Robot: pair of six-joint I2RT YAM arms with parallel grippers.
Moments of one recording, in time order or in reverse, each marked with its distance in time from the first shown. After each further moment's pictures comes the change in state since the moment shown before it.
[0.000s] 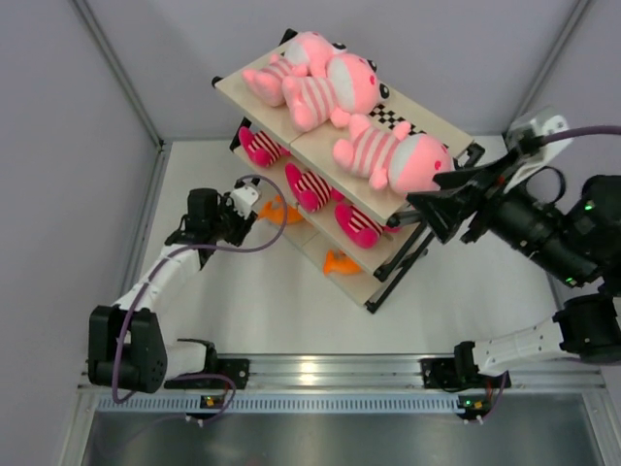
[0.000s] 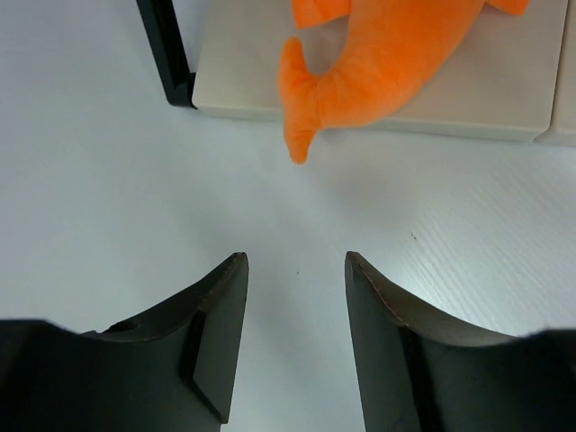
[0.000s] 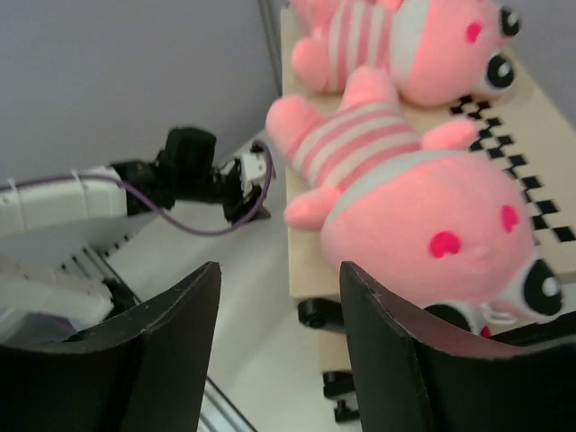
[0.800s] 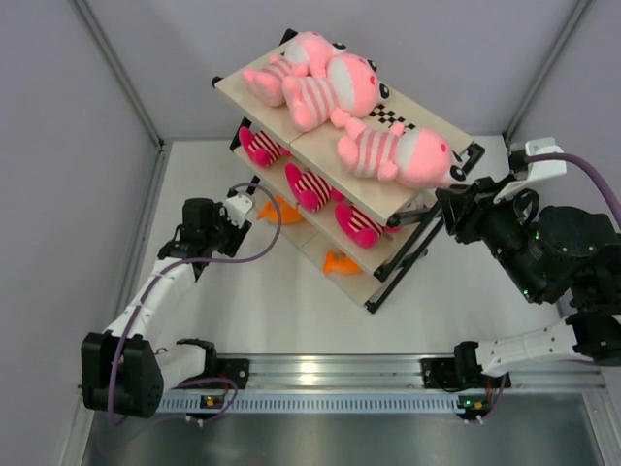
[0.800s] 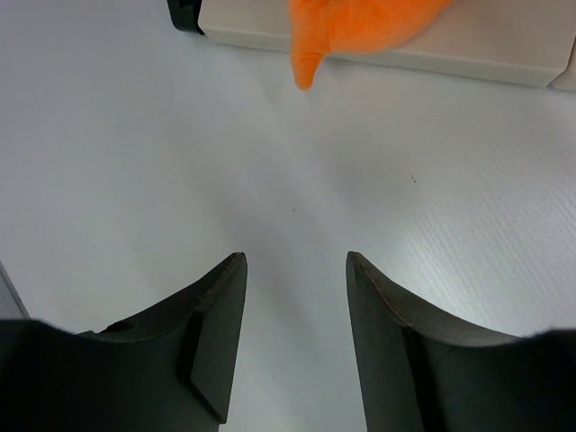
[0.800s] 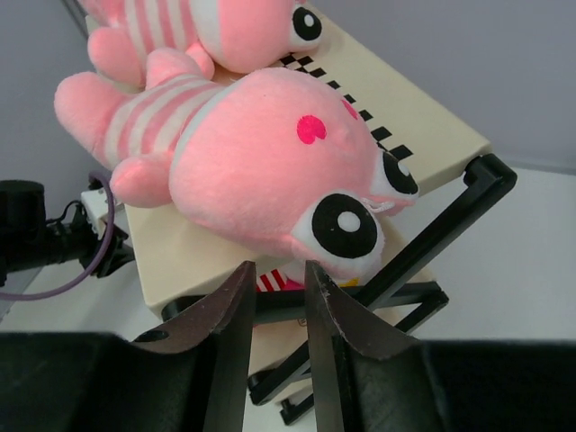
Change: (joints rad) left arm 0.000 -0.148 -0.050 -0.137 -0.096 -0.037; right arm 0.000 -0.129 -0.314 0.006 0.344 0.134
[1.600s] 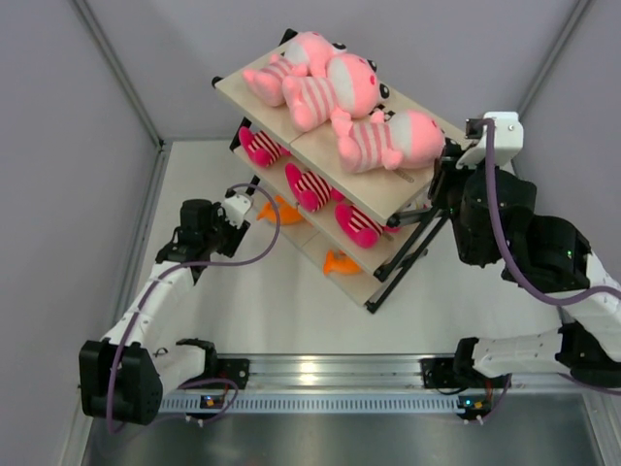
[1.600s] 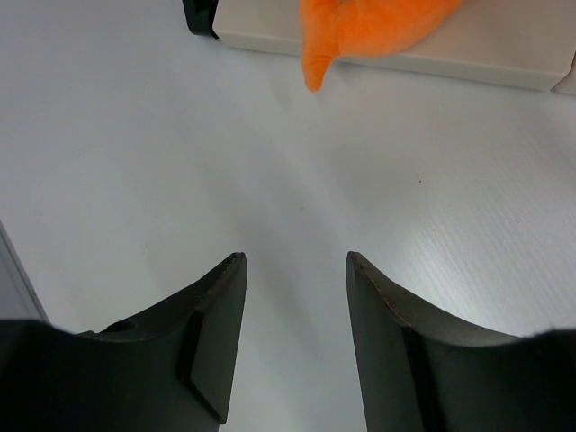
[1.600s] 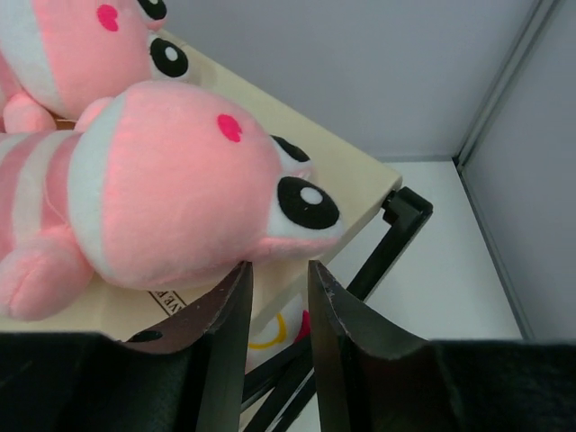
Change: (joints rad) left arm 0.000 -0.037 -0.007 -0.002 -0.016 0.000; right arm -0.346 0.137 -0.046 0.176 0.033 -0.117
